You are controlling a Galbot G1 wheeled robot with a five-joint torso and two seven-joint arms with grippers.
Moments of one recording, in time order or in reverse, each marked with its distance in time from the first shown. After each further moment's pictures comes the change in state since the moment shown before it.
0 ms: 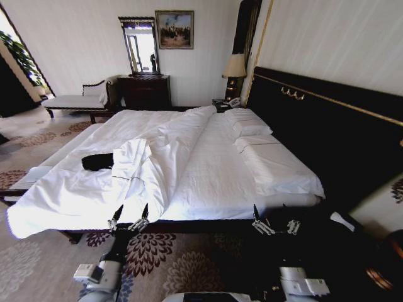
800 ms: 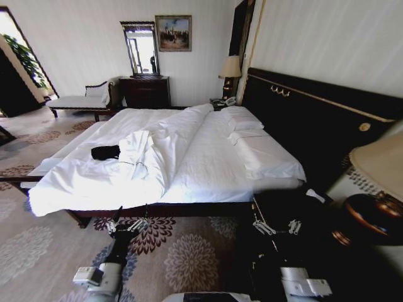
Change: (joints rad) left arm 0.023 -0.009 0.020 -0.008 0.003 -0.011 -0.036; right arm -0.010 0.001 -0.013 0.011 -0.006 -0.001 0.002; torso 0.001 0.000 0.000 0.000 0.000
